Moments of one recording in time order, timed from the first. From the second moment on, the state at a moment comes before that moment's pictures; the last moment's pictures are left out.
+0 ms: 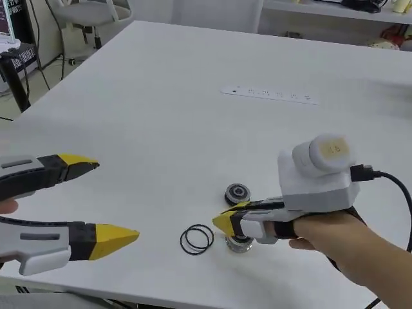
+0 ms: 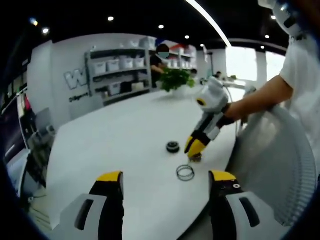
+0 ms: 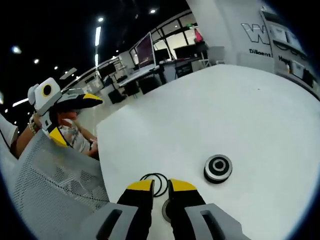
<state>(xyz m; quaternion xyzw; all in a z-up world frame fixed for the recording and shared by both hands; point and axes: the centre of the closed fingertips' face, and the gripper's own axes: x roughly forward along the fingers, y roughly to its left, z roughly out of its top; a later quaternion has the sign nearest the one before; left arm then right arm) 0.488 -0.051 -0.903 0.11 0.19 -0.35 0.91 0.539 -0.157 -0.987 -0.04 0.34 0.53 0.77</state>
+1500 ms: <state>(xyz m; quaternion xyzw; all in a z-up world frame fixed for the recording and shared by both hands) 0.588 -0.120 -0.812 0.20 0.09 -0.44 0.87 0.630 -0.224 -0.905 0.02 0.19 0.47 0.86</state>
